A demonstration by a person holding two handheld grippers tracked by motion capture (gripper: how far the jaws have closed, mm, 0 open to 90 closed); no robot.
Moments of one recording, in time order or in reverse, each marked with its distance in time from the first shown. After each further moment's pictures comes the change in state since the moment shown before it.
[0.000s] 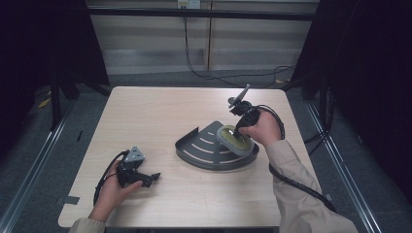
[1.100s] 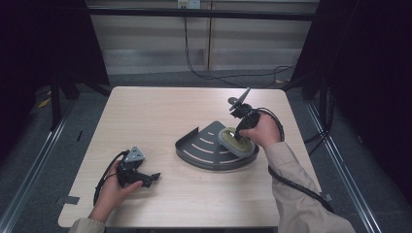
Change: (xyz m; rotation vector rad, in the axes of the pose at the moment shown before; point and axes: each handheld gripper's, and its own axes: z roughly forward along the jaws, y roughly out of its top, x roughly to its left) left arm 0.000 0.000 0.000 -0.003 0.002 -0.001; right arm -0.003 -0.004 0.012 0.016 -0.011 0.013
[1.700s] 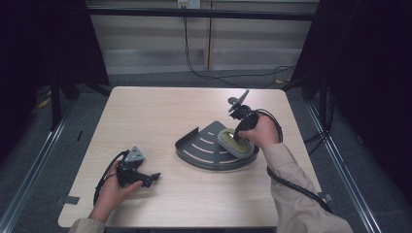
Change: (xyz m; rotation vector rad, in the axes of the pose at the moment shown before) left arm 0.000 0.000 0.000 0.000 0.000 0.000; right arm 0.001 0.000 0.007 0.000 0.001 0.002
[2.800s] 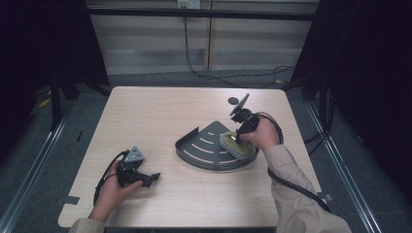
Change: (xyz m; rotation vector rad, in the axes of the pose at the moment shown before) left arm 0.000 0.000 0.000 0.000 0.000 0.001; right arm -0.008 -0.005 0.016 0.030 -0.002 -0.015
